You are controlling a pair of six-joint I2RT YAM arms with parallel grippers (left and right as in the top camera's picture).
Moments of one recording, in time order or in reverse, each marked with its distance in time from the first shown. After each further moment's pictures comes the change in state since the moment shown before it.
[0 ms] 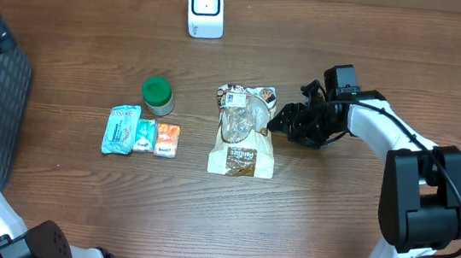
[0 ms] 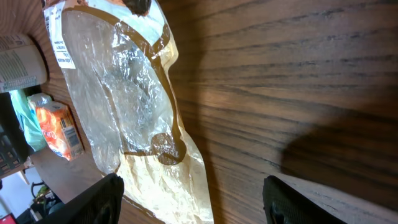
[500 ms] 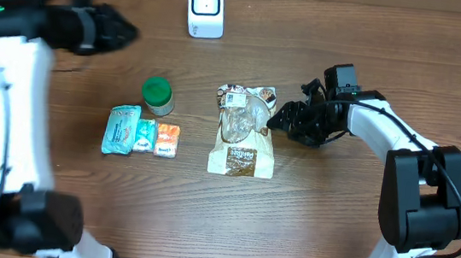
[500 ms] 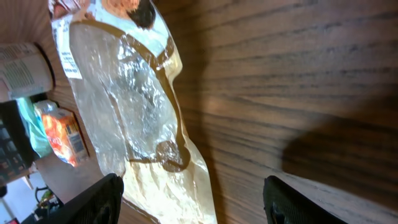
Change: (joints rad) left arm -0.431 0.176 -0.063 0.017 0.560 0.063; right arm 0.000 0.000 0.000 0.025 -0.001 0.033
